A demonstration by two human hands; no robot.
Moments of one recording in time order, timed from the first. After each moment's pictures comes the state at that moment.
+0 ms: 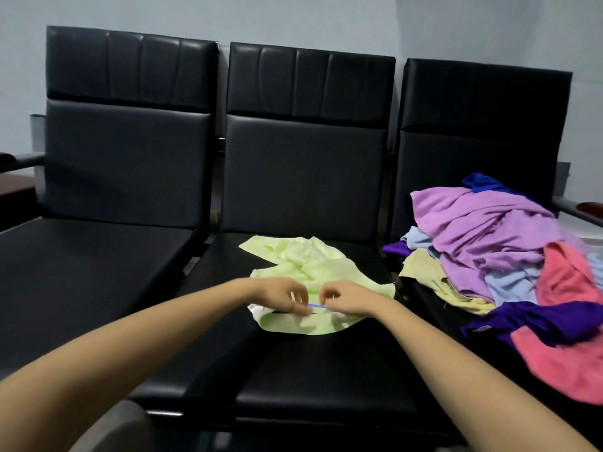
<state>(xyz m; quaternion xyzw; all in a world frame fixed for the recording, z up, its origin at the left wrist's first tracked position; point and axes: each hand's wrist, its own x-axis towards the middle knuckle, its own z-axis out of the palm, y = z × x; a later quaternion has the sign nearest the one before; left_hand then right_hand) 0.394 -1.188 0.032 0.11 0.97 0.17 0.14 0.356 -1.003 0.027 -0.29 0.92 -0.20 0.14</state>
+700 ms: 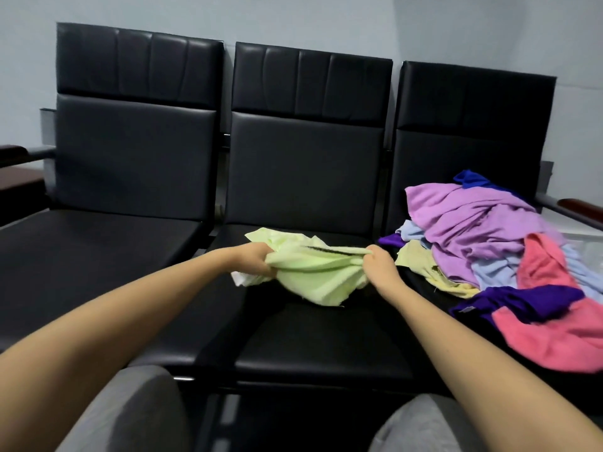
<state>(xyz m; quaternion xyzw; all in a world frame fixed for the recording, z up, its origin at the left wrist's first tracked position) 0.415 -1.241 0.059 0.04 0.98 0.16 0.08 0.376 -0.979 0.048 -0.06 0.90 -0.42 -0.09</state>
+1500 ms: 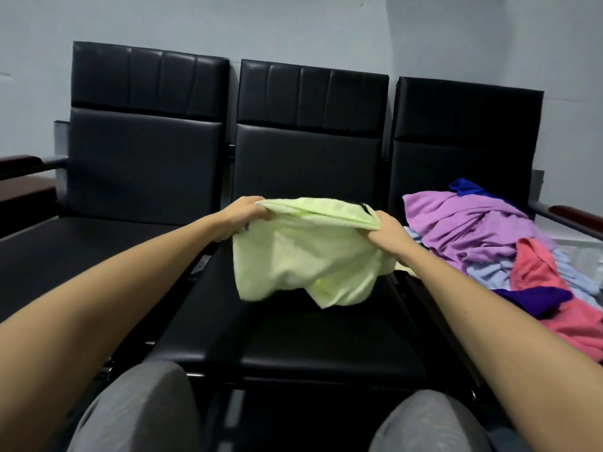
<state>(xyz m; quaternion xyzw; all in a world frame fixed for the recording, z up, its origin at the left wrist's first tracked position) 0.428 -1.260 0.130 0.00 0.86 0.50 -0.08 0.385 -0.973 0.127 -0.16 0.91 -0.37 -0.09</state>
